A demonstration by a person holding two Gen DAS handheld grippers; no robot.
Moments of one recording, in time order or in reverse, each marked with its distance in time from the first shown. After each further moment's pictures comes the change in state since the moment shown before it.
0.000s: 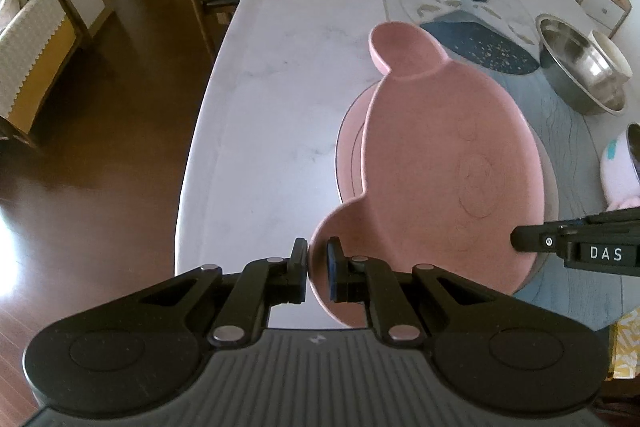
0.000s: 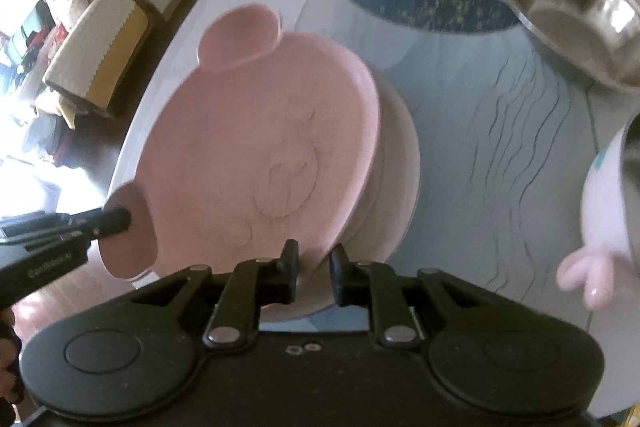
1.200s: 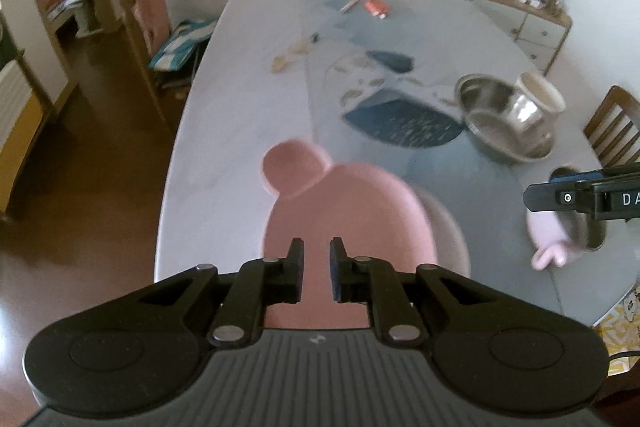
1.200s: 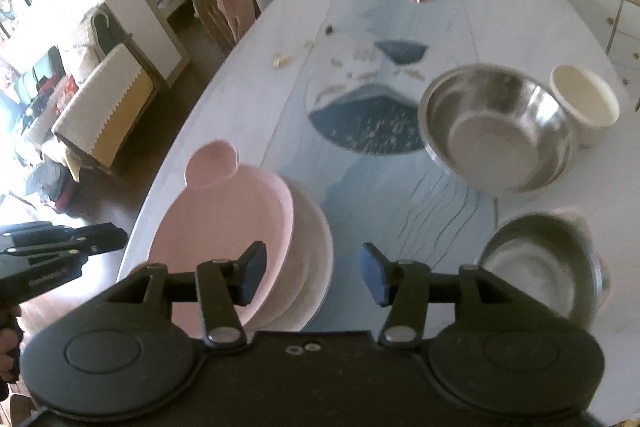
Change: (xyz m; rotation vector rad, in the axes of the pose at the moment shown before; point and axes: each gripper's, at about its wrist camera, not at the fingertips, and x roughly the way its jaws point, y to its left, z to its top) left arm -0.063 -0.050 0.044 0.126 -0.195 -0.100; right arm -0.107 -0.045 0.031 -0.028 -0.235 -0.008
